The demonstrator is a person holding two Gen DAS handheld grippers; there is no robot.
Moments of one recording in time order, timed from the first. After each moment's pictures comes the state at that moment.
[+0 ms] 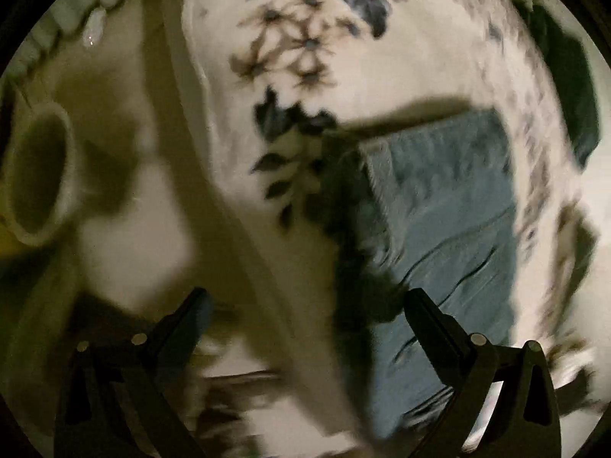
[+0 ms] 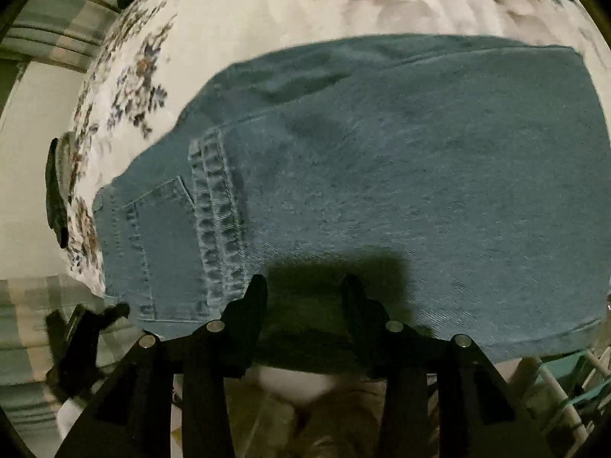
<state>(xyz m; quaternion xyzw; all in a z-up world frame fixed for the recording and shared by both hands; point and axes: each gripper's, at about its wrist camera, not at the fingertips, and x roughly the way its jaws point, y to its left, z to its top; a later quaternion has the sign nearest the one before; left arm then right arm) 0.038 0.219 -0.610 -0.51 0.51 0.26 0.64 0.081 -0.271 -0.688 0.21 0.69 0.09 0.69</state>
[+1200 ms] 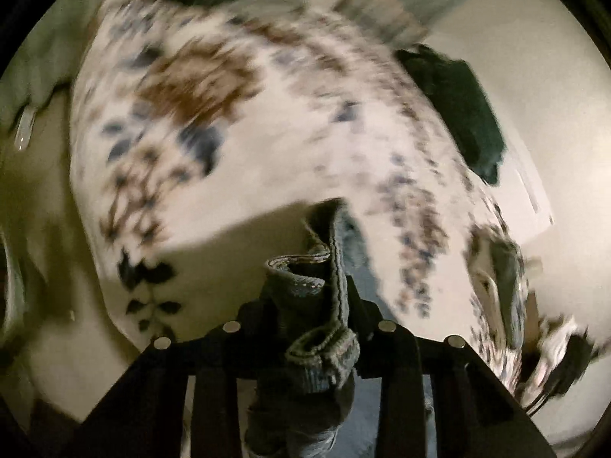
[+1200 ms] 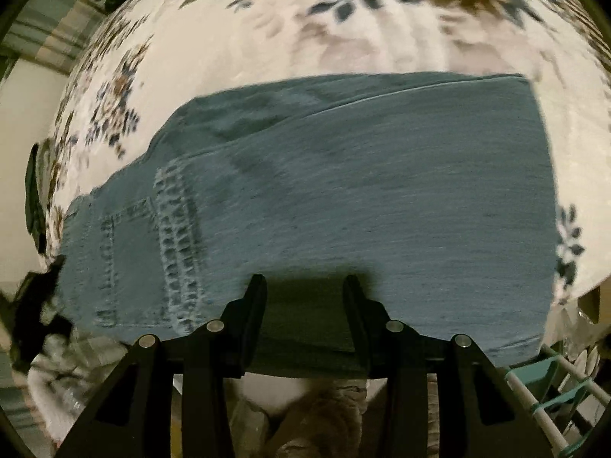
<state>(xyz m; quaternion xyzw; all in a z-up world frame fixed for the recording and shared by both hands) 0.096 0.196 -0.527 -0.41 0.36 0.19 0.82 0.081 -0.306 -0.667 0.18 0.68 0.04 0.71</state>
